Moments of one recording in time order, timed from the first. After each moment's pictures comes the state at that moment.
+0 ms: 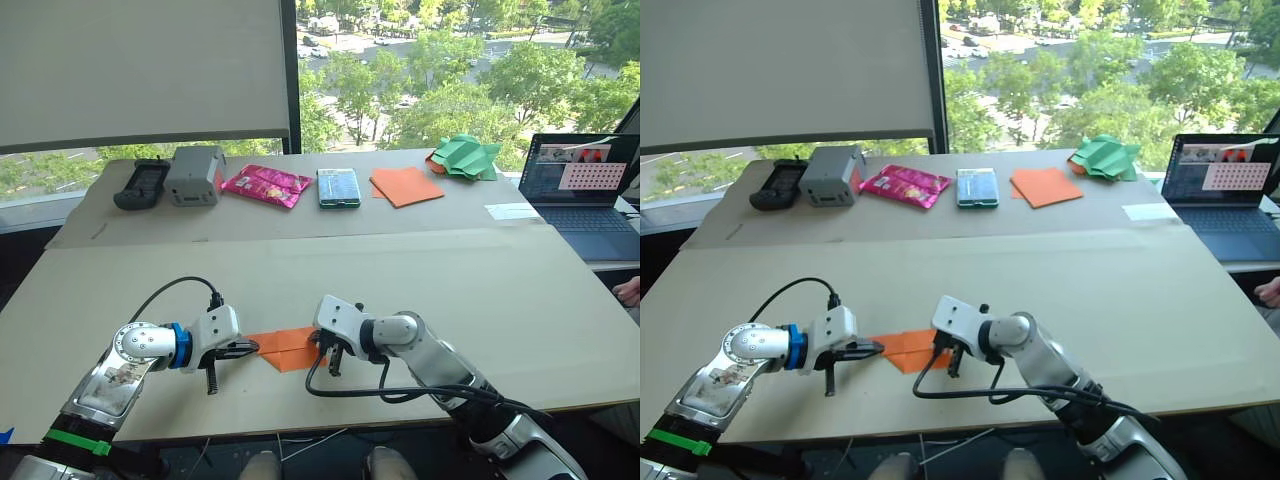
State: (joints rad) left arm -0.11 0.80 -0.14 -0.03 -0.14 0.18 -1.08; right arm -0.45 -0.37 0.57 -0.14 -0.07 0.62 0.76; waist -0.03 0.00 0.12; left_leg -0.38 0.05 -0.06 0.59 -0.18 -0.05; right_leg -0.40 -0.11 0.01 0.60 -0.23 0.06
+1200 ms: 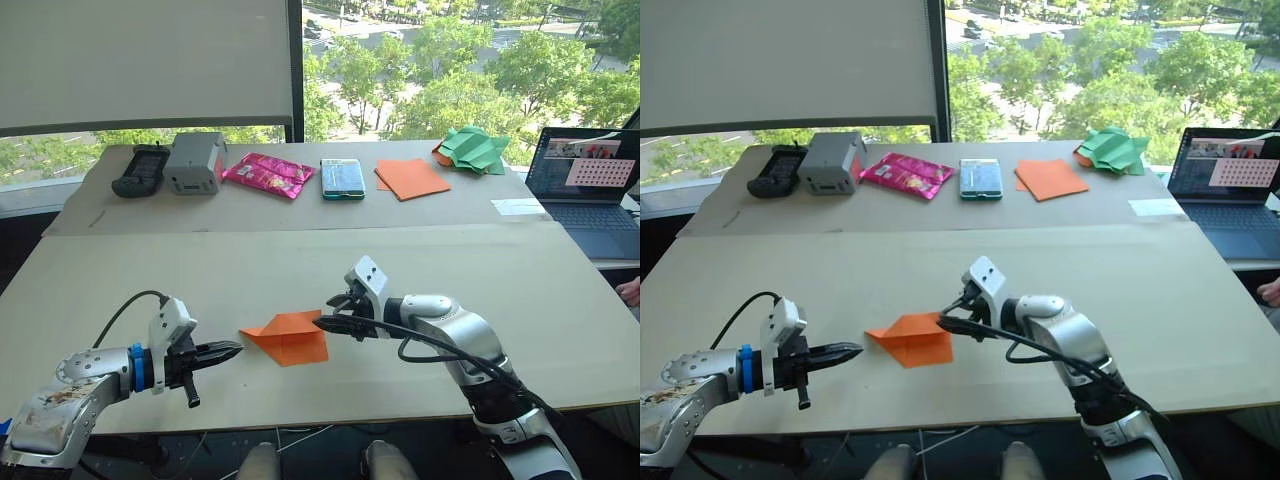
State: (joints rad) left arm 0.10 0.79 0.18 -0.31 -0.55 0.58 -1.03; right arm -0.48 -0.32 0.26 -0.14 0.25 0.86 0.80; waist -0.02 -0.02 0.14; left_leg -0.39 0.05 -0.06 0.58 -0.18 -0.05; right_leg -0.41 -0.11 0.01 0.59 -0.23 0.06
